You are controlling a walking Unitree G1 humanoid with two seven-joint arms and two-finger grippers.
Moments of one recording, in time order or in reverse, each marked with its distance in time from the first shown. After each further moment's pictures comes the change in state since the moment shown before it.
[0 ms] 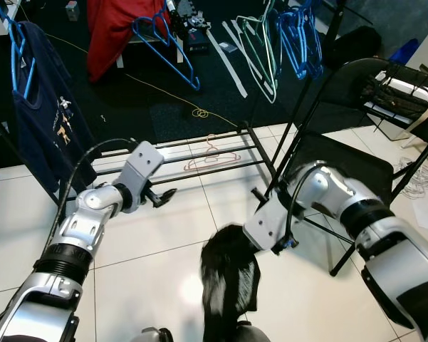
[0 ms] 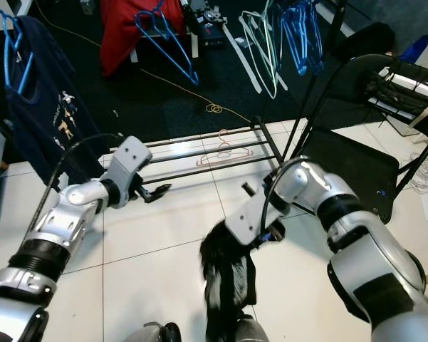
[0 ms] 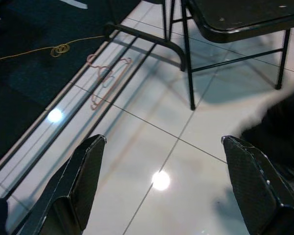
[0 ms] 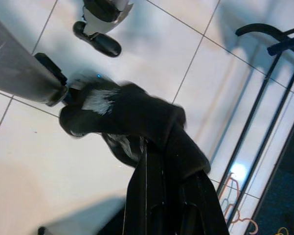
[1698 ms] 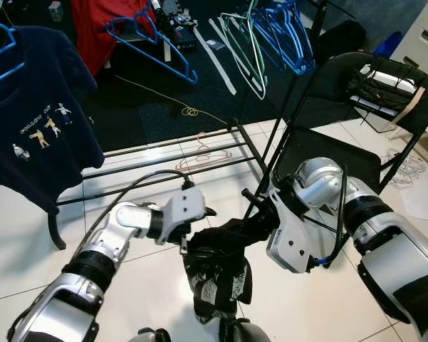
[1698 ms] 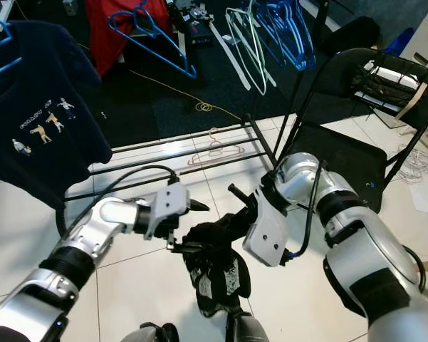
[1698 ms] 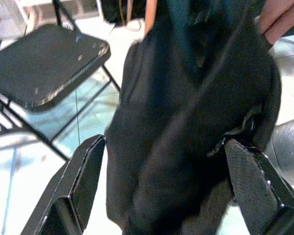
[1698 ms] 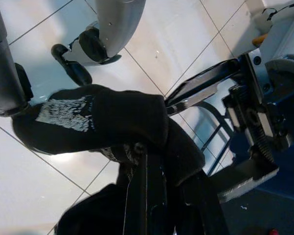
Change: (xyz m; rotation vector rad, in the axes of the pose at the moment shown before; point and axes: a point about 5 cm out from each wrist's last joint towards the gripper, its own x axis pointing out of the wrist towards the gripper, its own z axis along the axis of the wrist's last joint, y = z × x) left arm 0.015 -0.088 0.016 0.214 -0.264 -0.754; right arm -0.012 -0.002 0.031 -0.436 -0.226 -0.066
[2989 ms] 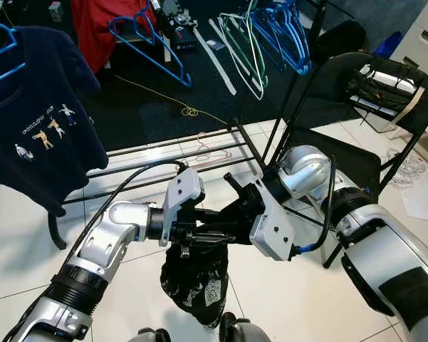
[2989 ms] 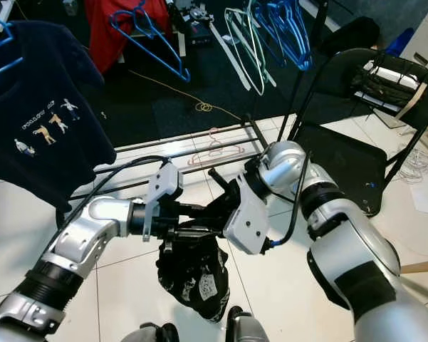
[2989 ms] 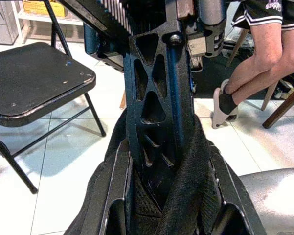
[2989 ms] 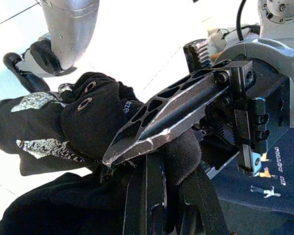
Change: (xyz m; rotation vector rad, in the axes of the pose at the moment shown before) left arm -0.016 -0.015 0.034 -0.242 -0.132 -0.055; right arm 0.002 -0.033 0.005 -0.055 -0.046 -0.135
